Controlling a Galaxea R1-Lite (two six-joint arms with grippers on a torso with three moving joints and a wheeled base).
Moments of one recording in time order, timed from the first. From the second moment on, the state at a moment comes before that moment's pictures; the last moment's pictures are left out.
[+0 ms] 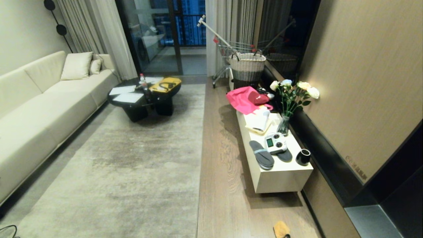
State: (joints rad) left arm 0.00 0.00 0.00 0.00 0.00 -0.03; right arm 0.00 0.00 0.00 -0.02 -0.06 0.10
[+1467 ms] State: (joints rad) left arm 0.00 0.00 0.00 0.00 0.00 -0.03; right arm 0.00 0.00 0.00 -0.02 -0.06 0.10
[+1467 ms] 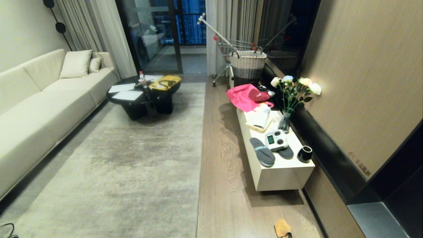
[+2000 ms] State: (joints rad) left arm 0.00 0.00 0.00 0.00 0.00 -0.03; right arm 0.00 0.00 0.00 -0.02 -0.06 0.10
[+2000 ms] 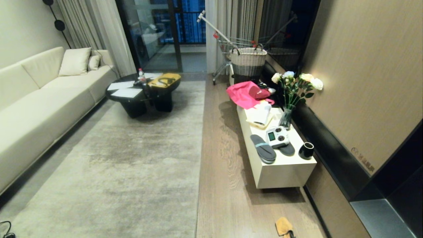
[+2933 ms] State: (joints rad) left arm 0.00 0.00 0.00 0.00 0.00 -0.03; right arm 0.00 0.00 0.00 -0.02 -0.06 0.10
